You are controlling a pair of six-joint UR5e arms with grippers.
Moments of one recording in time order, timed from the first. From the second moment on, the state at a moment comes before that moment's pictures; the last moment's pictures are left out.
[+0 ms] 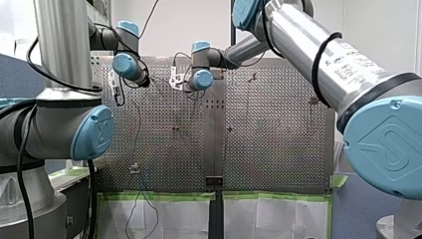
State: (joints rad) left arm 0.02 -1.42 -2.00 -2.85 -1.60 -1.77; right arm 2.45 -0.79 0.84 -0.09 1.69 1.63
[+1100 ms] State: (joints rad) left arm -0.08 -1.61 -1.86 -2.65 -1.72 -1.66; right arm 2.45 -0.79 0.84 -0.09 1.68 1.63
